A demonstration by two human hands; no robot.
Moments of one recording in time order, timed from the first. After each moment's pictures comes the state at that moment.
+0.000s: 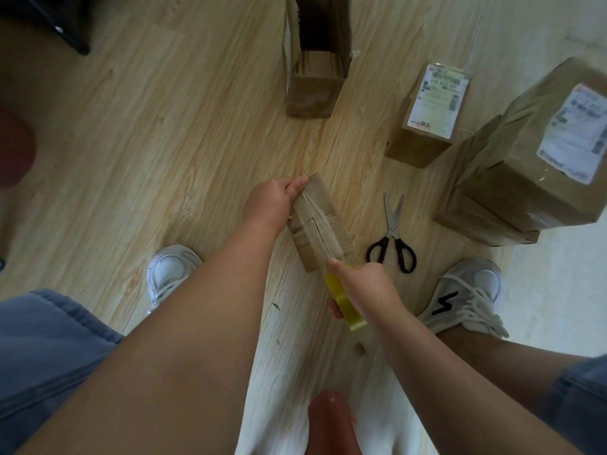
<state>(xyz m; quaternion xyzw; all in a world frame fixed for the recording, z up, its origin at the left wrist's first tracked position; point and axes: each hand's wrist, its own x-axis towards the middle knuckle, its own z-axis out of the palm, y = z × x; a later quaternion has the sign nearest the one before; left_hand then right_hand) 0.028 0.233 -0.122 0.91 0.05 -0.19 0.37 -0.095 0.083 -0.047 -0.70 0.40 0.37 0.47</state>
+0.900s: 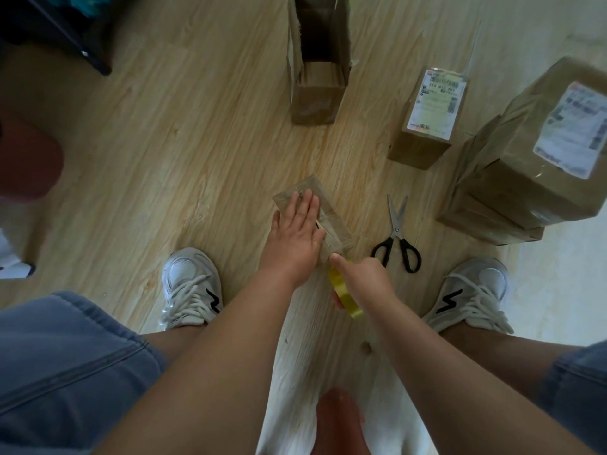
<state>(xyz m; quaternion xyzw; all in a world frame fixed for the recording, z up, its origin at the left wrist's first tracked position) -0.045 0.217 -0.111 0.95 -0.12 -0.25 0.13 -0.094 0.085 -0.068 -0.71 0.39 0.33 0.48</state>
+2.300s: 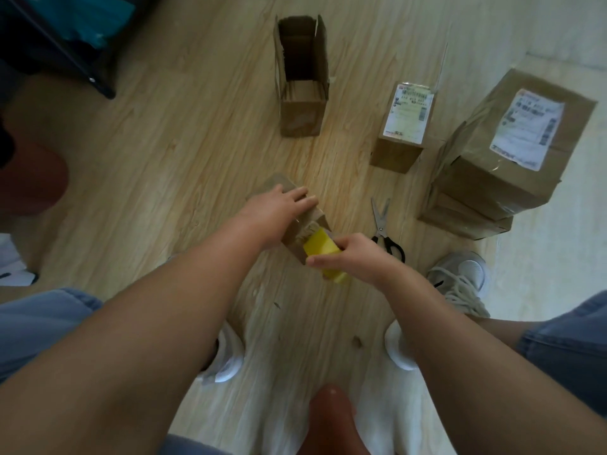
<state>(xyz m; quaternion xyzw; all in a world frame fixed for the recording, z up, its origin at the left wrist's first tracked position) 0.003 0.226 -0.047 0.92 -0.29 -0.25 -0.09 -0.081 0.052 -0.034 -0.77 0.14 0.39 0.49</state>
